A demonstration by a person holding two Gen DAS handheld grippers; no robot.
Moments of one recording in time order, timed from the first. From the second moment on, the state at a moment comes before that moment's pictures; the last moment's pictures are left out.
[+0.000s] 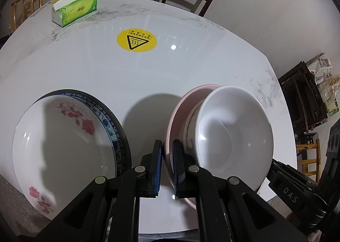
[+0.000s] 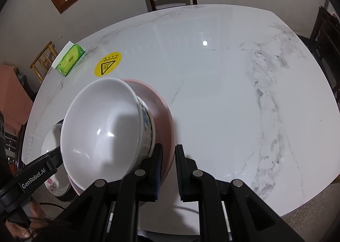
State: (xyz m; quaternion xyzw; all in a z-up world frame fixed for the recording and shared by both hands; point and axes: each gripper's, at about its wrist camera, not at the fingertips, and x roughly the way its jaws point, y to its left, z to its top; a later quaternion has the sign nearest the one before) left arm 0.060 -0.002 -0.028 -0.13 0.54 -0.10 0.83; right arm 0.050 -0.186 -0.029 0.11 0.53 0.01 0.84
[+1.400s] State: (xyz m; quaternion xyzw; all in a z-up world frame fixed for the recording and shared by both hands) left arm 0.037 0.095 0.009 -0.16 0.50 -0.03 0.85; right arm 0.069 -0.083 0.003 0.05 0.52 0.10 0.85
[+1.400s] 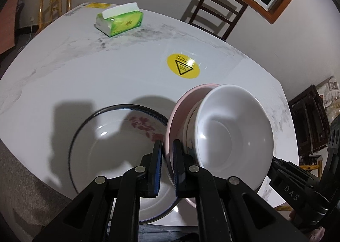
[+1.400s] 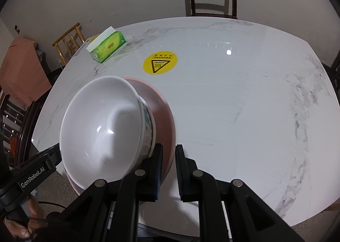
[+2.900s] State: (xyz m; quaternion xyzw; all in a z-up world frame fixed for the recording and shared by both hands) left arm 0.009 0.182 -0.013 -0.20 0.51 0.05 0.83; right arm 0.073 0.012 -0.021 -0.01 0.56 0.16 0.82
